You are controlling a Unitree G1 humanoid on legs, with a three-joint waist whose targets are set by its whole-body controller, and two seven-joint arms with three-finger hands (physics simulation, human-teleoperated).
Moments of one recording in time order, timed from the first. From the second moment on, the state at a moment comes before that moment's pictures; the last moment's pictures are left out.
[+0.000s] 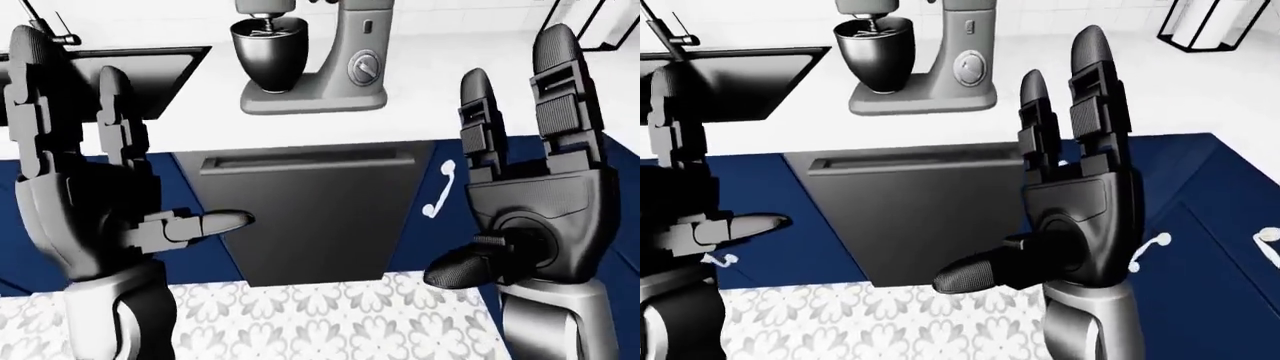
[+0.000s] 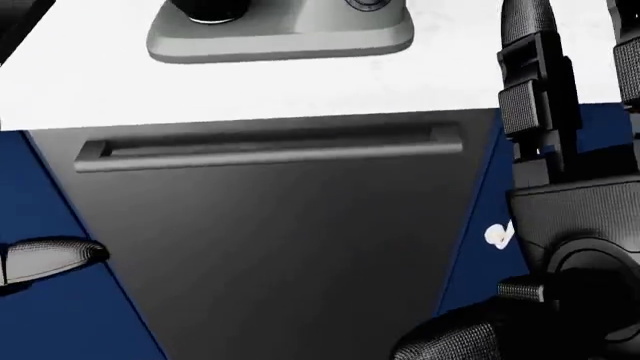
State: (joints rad) left arm -0.16 0.11 0.22 -0.87 -0.35 0.27 0.16; right arm -0.14 -0.10 -0.03 -1.01 0.55 0.41 -0.20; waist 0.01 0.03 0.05
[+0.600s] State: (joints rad) left arm -0.15 0.09 0.19 -0.88 -0.35 0.26 0.15; right arm -0.14 -0.10 -0.03 -1.01 0.52 0.38 -0.19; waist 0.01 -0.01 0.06
